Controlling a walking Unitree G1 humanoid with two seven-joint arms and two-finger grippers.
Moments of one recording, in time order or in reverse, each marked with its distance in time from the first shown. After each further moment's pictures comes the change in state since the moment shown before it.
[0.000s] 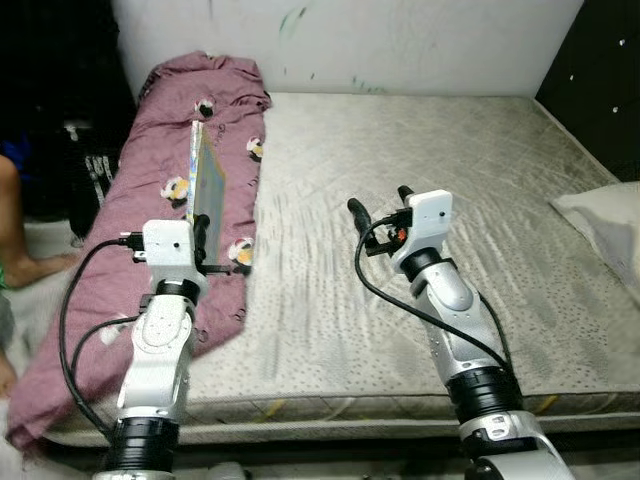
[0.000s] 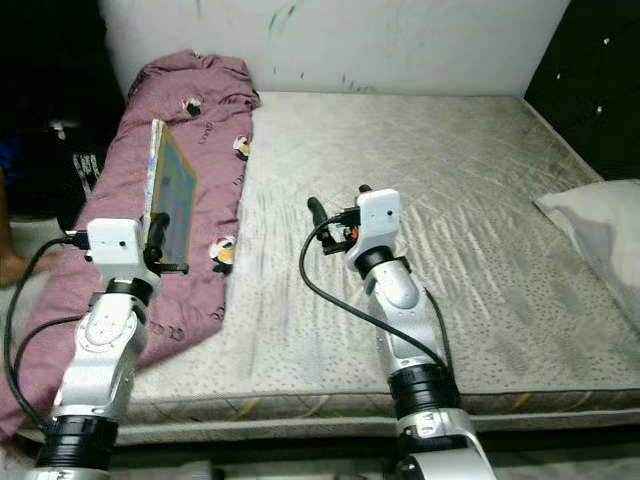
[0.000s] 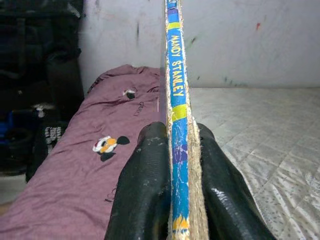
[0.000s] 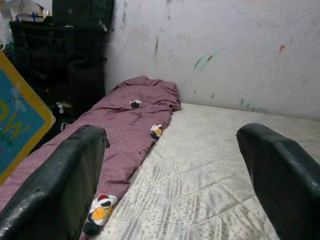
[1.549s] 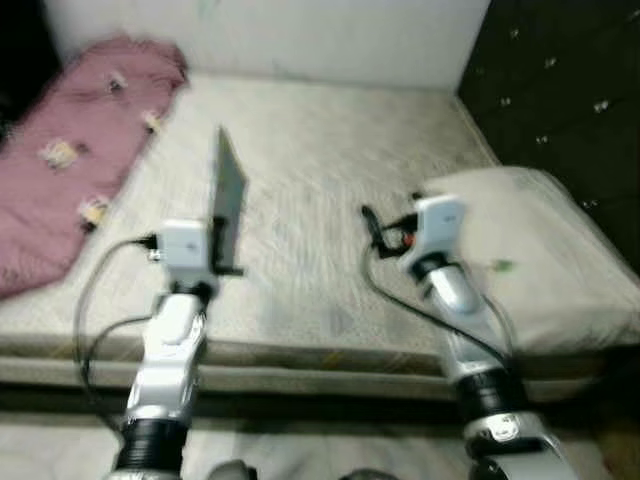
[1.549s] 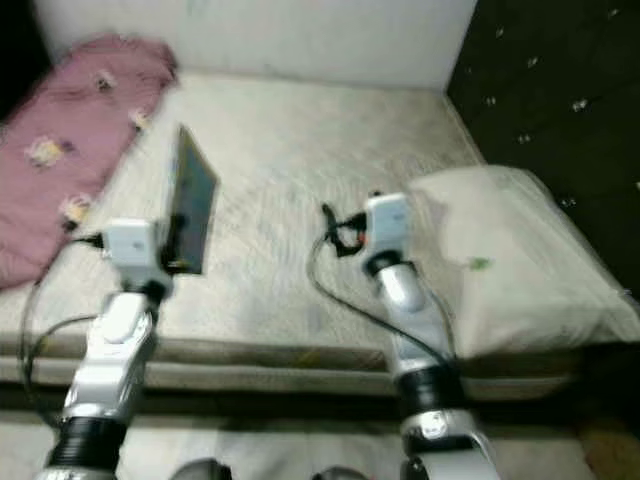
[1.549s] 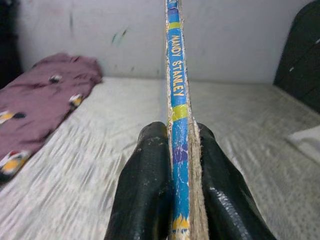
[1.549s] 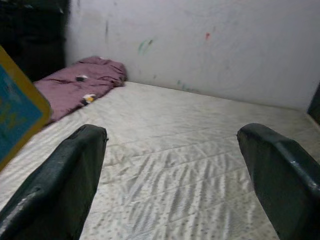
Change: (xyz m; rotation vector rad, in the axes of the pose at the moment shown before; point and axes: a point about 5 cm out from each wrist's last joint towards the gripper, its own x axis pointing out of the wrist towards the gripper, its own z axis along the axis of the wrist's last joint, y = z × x) left arm -0.001 -0.009 -0.003 -0.028 0.011 -0.036; right arm -0.002 -0.002 -0.006 -0.025 0.027 -0.012
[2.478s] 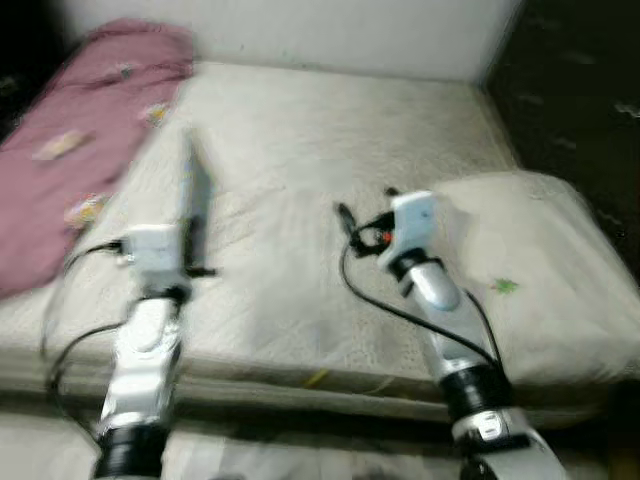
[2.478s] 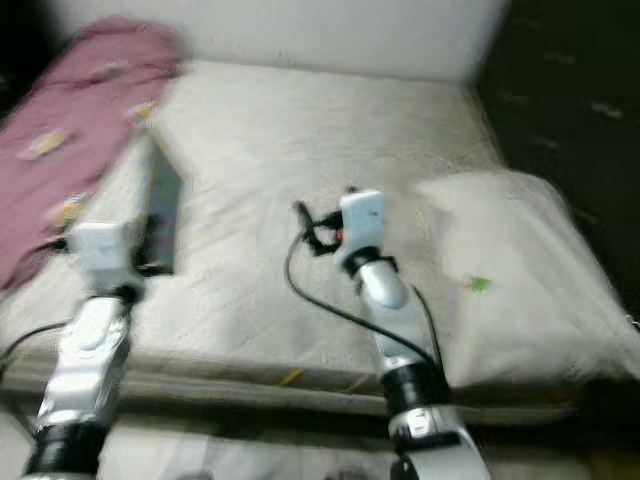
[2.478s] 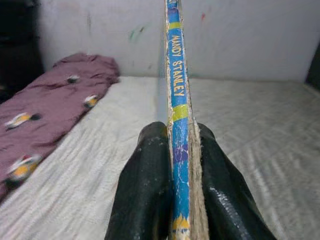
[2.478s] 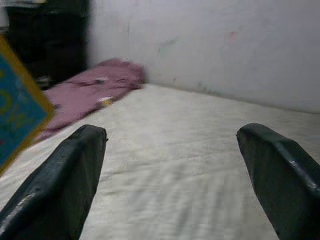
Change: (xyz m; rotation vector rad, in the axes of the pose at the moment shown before) left arm -0.004 0.022 0.001 -0.004 -0.019 0.049; right arm 0.003 0.011 0.003 -0.017 -0.012 0.044
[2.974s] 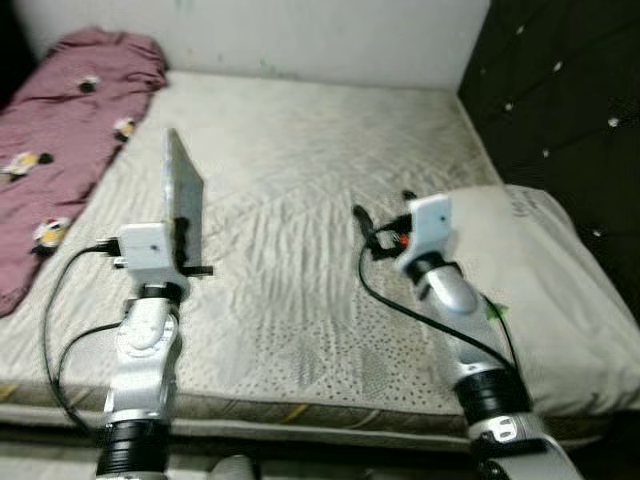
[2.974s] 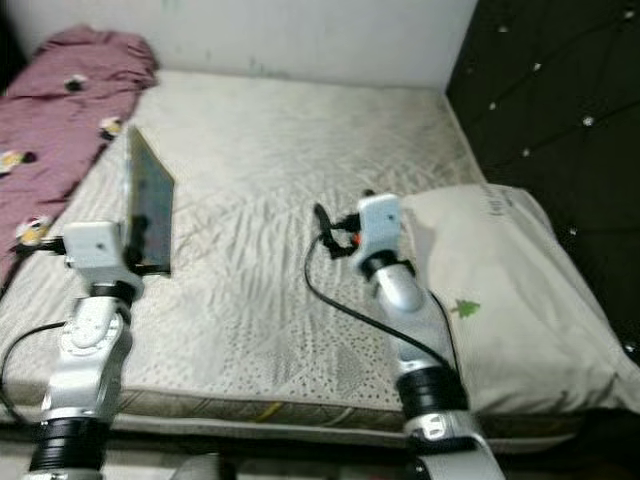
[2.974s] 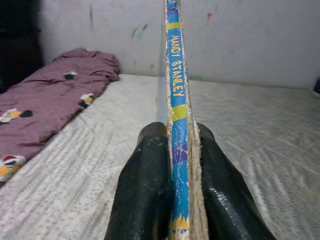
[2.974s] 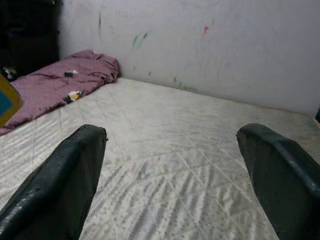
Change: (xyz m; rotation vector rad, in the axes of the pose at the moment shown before) left arm 0.002 -0.005 -0.001 0.007 0.021 0.013; right arm -0.009 -0.019 -0.005 -0.009 0.026 -0.059
